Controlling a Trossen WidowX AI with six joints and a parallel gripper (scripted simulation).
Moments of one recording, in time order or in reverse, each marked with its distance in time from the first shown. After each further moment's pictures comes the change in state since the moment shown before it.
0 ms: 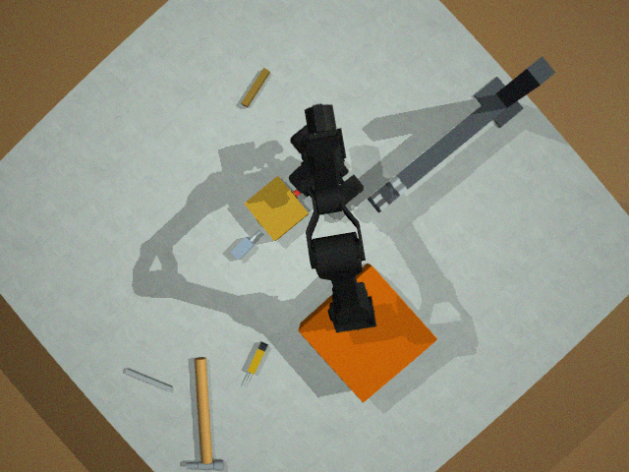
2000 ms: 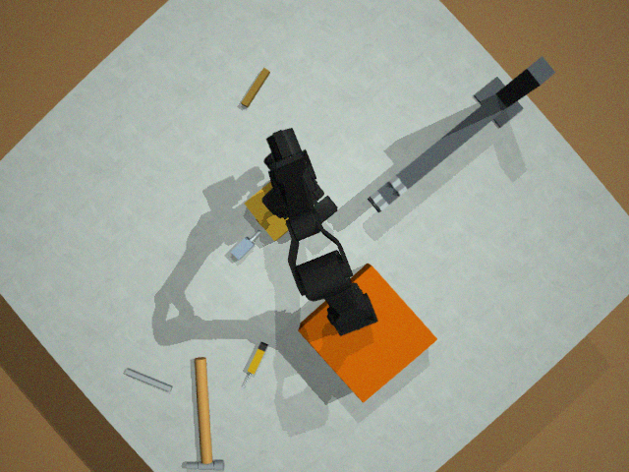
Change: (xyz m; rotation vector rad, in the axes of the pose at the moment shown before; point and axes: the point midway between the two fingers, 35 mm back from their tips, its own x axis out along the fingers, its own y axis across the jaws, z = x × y) arm -0.002 -0.001 0.073 -0.007 -0.001 -0.006
